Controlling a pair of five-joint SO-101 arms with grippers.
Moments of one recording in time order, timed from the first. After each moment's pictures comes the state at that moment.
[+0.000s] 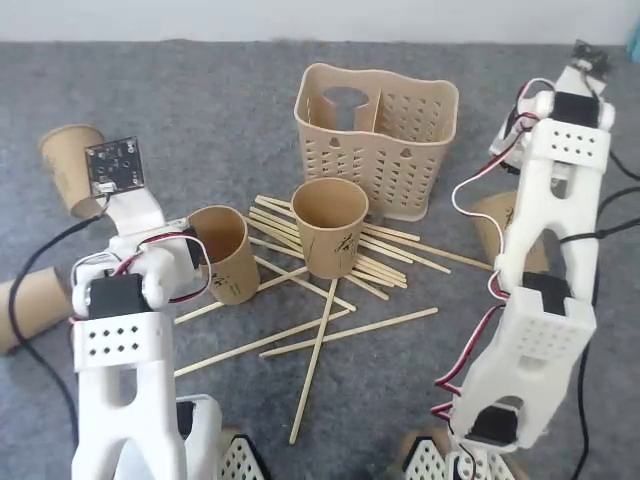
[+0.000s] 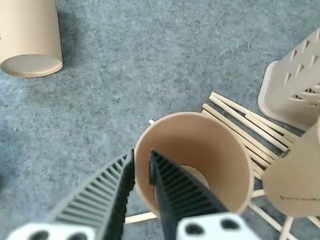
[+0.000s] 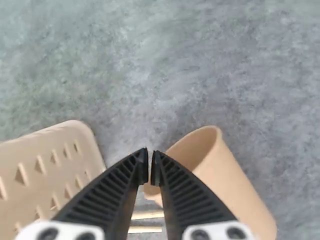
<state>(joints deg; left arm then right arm) -14.8 -47.7 51.2 62.4 10.8 8.4 29.0 -36.0 85.4 -17.7</state>
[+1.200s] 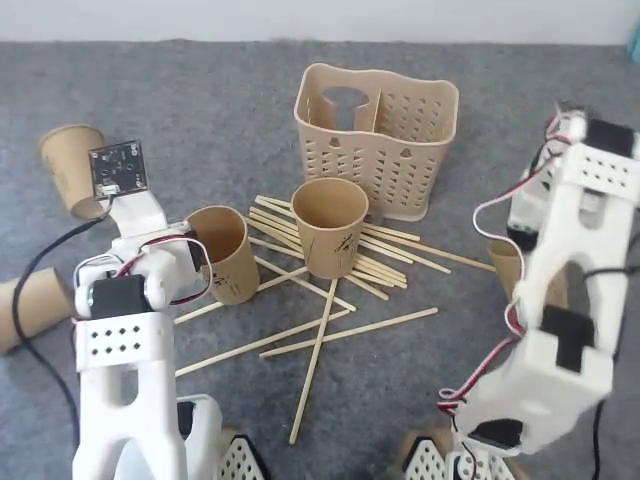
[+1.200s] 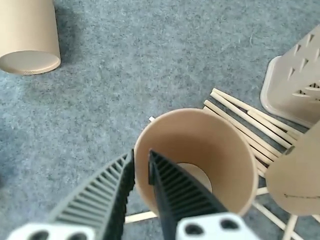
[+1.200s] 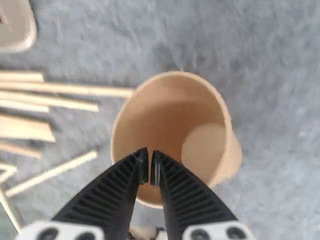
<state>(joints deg) -14.8 -47.7 52.8 61.3 10.4 16.4 10.4 -11.1 100.7 5.3</state>
